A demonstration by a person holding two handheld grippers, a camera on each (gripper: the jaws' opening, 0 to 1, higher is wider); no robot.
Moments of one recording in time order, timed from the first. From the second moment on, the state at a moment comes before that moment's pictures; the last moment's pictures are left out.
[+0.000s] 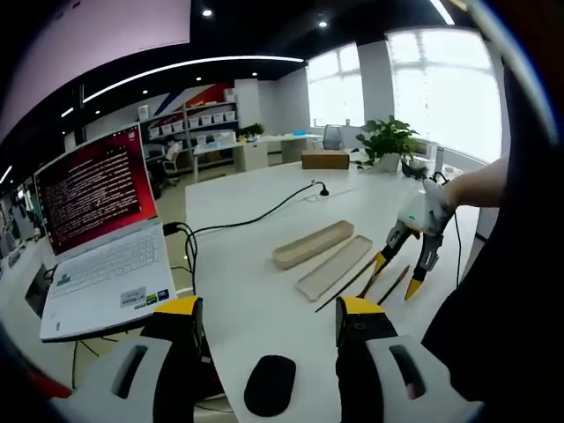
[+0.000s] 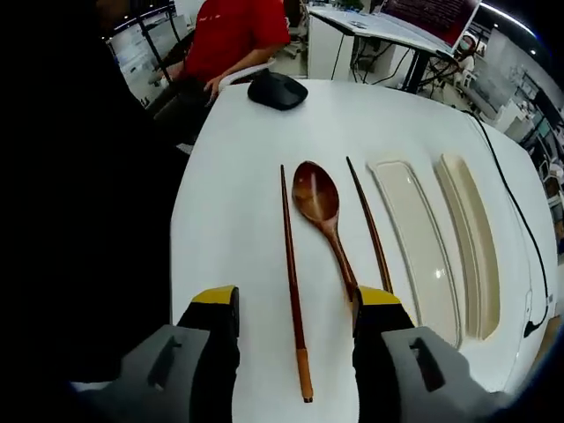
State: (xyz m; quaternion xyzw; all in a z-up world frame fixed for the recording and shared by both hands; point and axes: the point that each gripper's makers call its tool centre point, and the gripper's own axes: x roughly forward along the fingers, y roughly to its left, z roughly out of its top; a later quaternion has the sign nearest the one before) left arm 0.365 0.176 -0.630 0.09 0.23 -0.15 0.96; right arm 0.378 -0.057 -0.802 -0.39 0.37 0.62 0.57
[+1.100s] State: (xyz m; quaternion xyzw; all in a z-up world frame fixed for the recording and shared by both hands) left arm 0.354 0.172 -0.644 0.08 0.24 -0.15 0.96; right arm 0.370 -0.056 -0.822 -0.45 0.37 0.62 0.53
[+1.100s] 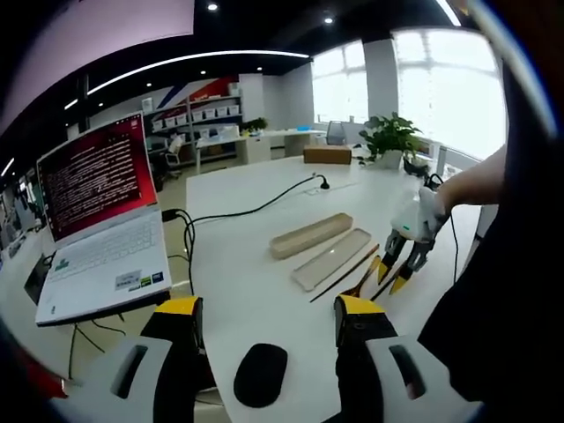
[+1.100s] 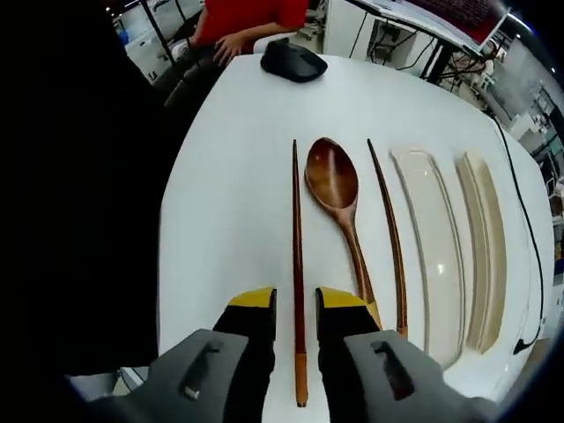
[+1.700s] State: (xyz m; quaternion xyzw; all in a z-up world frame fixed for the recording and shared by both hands) left arm 0.354 0.166 -0.645 0.08 0.24 -0.15 0.96; right arm 0.371 -0.049 -0.820 -0.43 0.38 0.61 0.54
